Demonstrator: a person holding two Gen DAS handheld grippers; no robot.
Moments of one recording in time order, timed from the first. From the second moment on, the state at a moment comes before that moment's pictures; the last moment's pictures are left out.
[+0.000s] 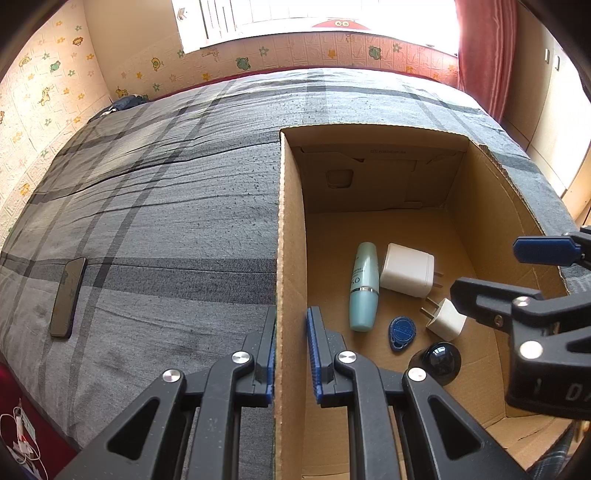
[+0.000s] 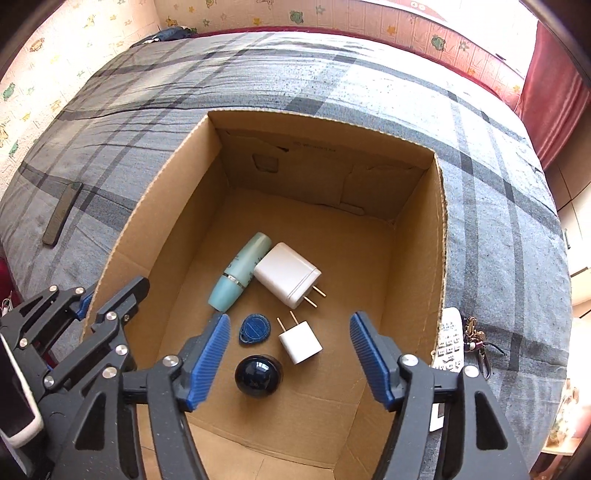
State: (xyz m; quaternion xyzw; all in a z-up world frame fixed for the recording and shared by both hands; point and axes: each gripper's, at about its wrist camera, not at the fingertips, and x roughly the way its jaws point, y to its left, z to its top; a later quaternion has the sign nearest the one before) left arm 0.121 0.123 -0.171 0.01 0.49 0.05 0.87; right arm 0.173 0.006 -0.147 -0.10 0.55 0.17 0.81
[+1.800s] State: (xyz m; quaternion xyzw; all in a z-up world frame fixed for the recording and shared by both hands) left arm 0.122 0.124 -0.170 0.01 0.49 0.05 0.87; right arm 0.169 -0.181 -0.221 0.01 0.54 0.06 0.84
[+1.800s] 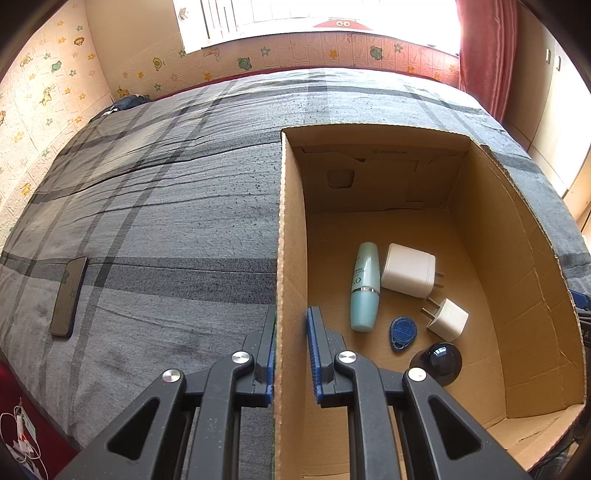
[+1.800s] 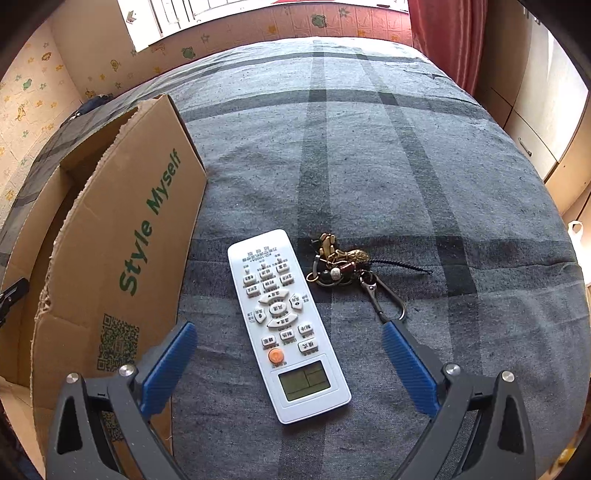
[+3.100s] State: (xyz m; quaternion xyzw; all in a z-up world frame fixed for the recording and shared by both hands) left arm 0.120 0.123 -0.170 0.01 0.48 0.05 0.87; right arm 0.172 -0.166 -0.212 0.02 0.54 0.06 0.84
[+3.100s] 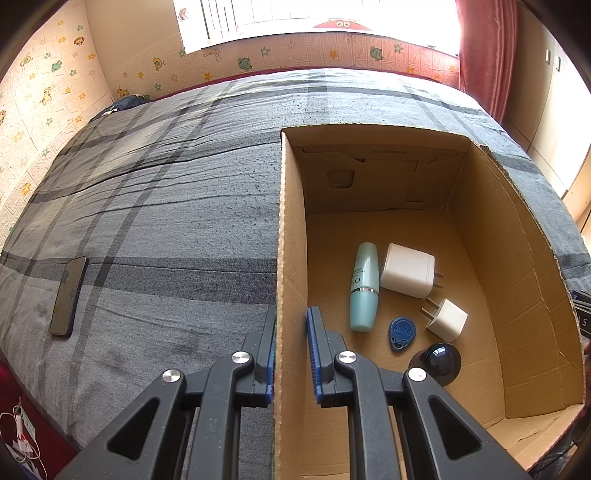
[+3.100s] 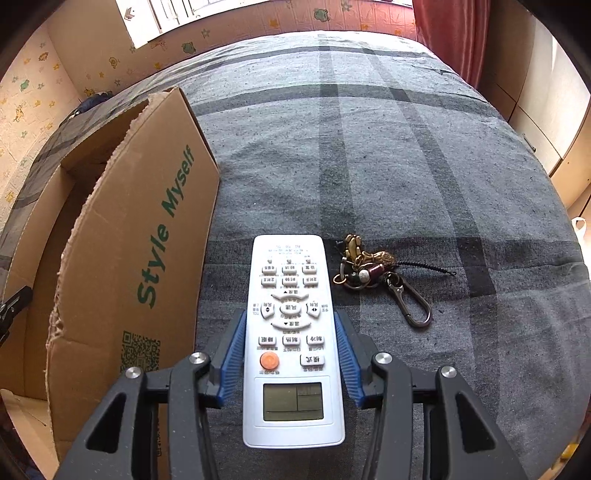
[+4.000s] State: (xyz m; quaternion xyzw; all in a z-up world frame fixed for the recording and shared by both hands) left arm 0.119 0.123 -0.170 0.01 0.49 0.05 0.87; right arm 0.177 -0.141 -0.107 0.00 0.50 0.07 0.86
